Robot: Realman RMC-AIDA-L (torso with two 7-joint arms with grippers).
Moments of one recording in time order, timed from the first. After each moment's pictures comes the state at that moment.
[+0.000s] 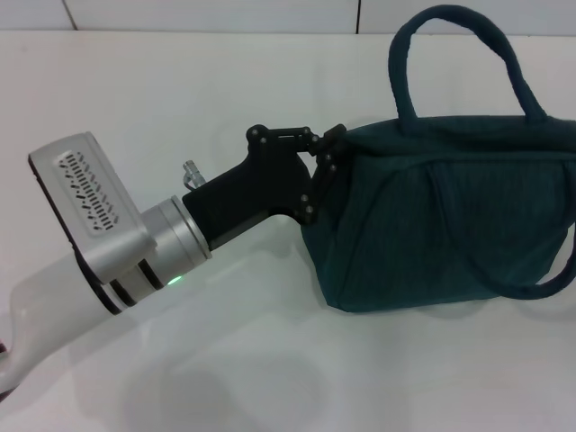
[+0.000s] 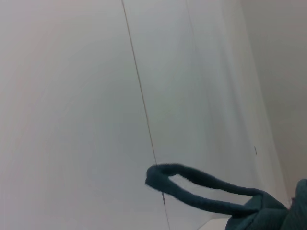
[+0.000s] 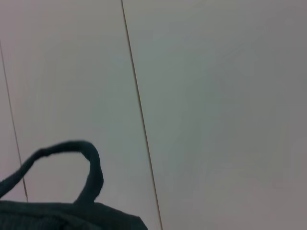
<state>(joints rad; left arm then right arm) -0.54 -2.10 2.17 0.21 0.05 1.36 -0.30 0.21 1.98 -0.70 -0.29 -1.24 -1.50 0.81</state>
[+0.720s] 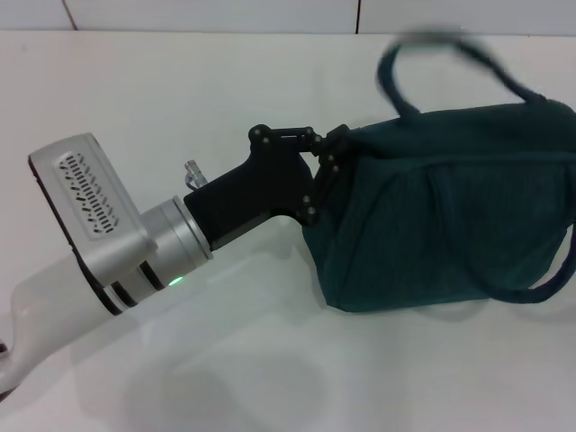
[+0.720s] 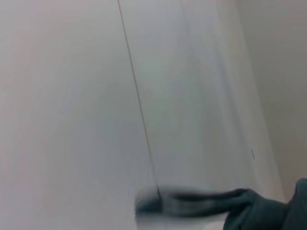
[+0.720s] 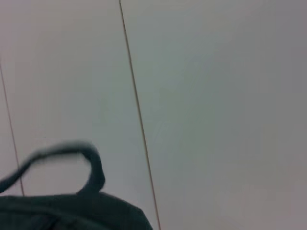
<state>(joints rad) -0.54 -2.10 2.18 0.21 0.05 1.37 -0.29 0.20 1.99 -0.69 -0.30 -1.24 -1.50 0.81</state>
